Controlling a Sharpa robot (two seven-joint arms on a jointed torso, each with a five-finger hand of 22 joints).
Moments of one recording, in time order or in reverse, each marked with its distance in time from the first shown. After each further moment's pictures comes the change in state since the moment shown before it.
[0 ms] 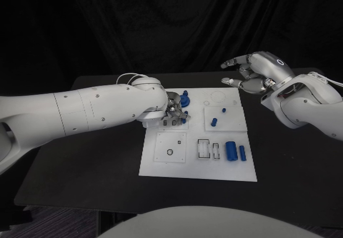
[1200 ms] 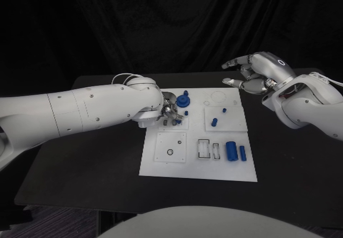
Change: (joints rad) left arm -0.001 -0.037 0.001 0.015 0.000 0.004 -0.001; left_hand -0.006 -0.194 0.418 0.023 0.167 0.024 0.003 -0.075 0.099 -0.002 -0.003 0.000 -0.235 0.006 -0.005 0.000 0.000 0.000 0.004 -0.004 -0.018 0.023; right arm 0.000 -0.004 0.000 0.000 0.000 0.007 -0.002; right_hand 0.000 0.000 0.000 0.000 0.000 0.000 0.000 0.000 -0.002 0.000 0.000 0.000 0.000 0.000 0.000 -0.008 0.000 0.000 0.000 0.000 -0.006 0.001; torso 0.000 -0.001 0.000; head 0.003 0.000
